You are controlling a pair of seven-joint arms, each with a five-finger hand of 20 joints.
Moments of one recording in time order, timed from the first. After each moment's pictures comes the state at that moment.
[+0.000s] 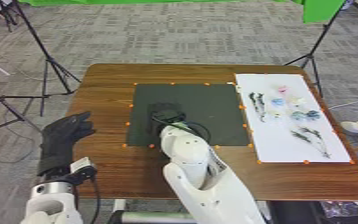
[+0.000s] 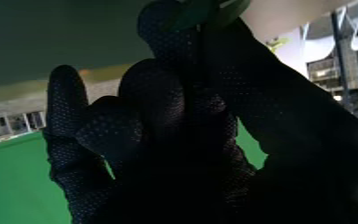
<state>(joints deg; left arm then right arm) 124.3 -47.6 -82.3 -124.2 42.2 39.2 26.1 -79.8 -90.2 50.0 -98.2 -157.9 -26.5 27.5</state>
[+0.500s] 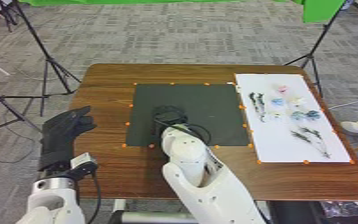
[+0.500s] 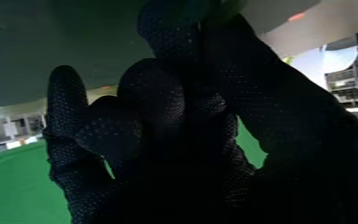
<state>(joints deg) 122.4 -48.3 -81.9 -123.5 42.2 37.9 27.0 -78.7 -90.1 49.7 -94.4 -156.9 -25.4 30.8</state>
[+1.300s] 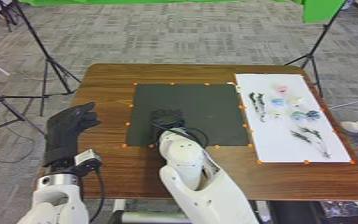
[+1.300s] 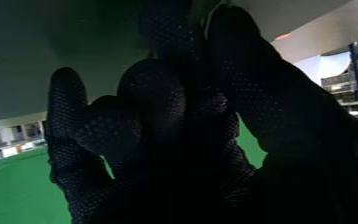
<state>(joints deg) 120.1 -49.9 -81.1 -122.8 44.1 36.5 26.2 -80.4 -91.9 50.3 -93.4 -159.5 -25.5 28.4</state>
